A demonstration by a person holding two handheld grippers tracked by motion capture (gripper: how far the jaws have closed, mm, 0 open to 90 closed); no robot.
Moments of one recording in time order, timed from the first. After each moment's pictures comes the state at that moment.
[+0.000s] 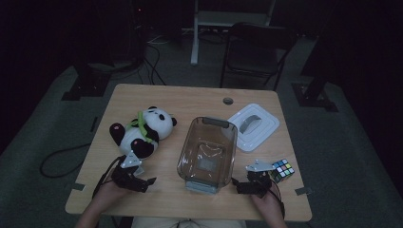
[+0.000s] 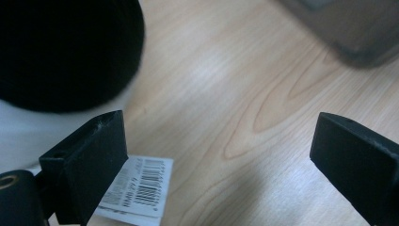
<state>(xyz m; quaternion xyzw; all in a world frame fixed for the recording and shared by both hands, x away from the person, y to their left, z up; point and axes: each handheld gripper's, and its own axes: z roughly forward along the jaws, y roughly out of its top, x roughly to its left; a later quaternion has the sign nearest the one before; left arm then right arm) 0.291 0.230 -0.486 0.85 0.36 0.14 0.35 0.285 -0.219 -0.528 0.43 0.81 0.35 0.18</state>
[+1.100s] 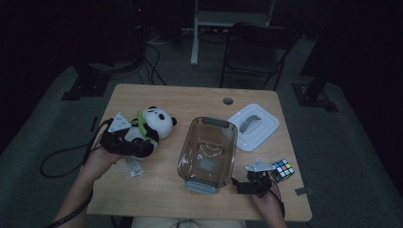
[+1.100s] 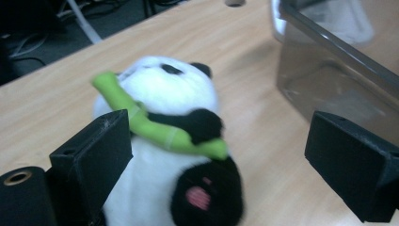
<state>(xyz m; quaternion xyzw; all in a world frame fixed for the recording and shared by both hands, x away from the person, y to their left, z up) 0.344 0.238 -0.382 0.82 0.36 0.23 0.38 0.285 -0.219 -0.528 0.43 0.81 0.35 0.18</state>
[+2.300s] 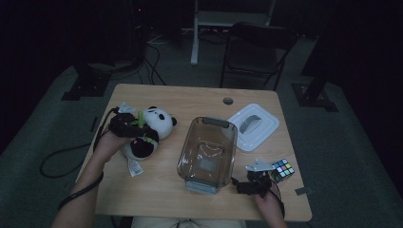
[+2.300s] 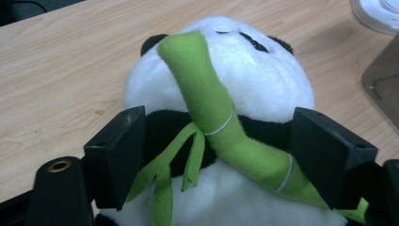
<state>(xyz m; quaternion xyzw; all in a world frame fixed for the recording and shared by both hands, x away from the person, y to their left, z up) 0.420 0.250 -0.427 0.82 0.43 0.19 0.33 0.285 -0.219 -0.528 0.43 0.81 0.35 0.18</state>
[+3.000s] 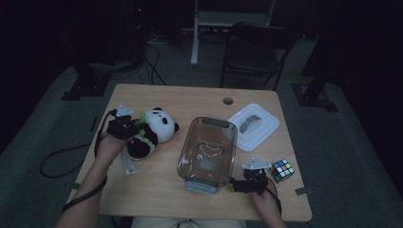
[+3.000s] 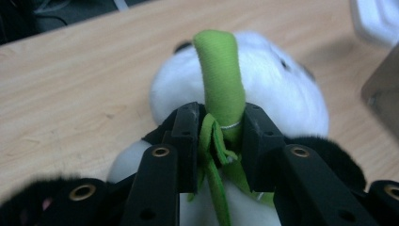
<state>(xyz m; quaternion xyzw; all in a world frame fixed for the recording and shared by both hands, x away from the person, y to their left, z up) 0.405 0.250 -0.418 0.78 0.45 0.23 0.36 0.290 -0.207 -0.522 0.42 0.81 0.36 0.18</state>
